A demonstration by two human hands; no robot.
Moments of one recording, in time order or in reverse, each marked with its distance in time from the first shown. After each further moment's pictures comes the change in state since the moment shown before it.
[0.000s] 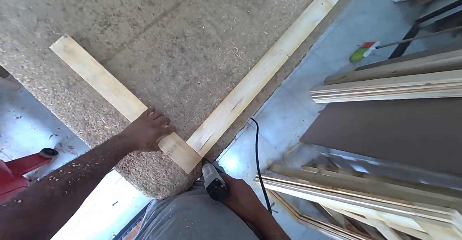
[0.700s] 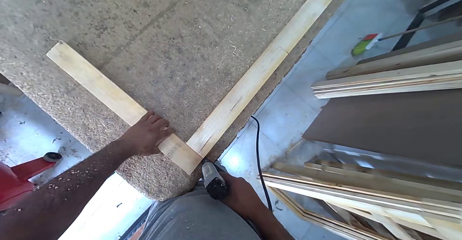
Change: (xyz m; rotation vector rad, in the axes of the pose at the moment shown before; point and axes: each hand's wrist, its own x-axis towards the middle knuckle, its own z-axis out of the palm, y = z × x) left_hand -0.003 0.000 0.008 -0.016 0.024 -0.006; right_hand 0.005 -0.002 -0.002 0.004 0.012 0.000
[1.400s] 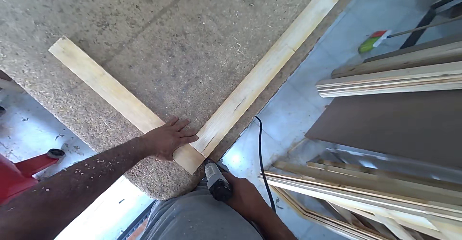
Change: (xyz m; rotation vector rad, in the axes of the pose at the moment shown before) left_hand 0.040 0.035 -0.009 -0.128 -0.259 0.177; right_hand 0.002 -0.001 -0.002 -0.013 -0.027 0.006
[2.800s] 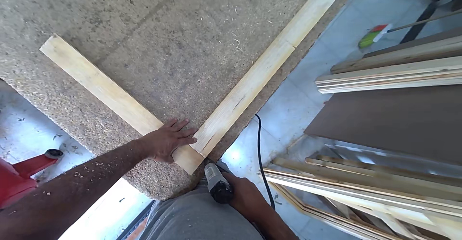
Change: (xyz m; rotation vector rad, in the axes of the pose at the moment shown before) left_hand 0.002 -0.007 0.018 -0.044 0.070 0.035; right_hand 0.000 0.003 -0.005 -0.012 -0.017 -0.009
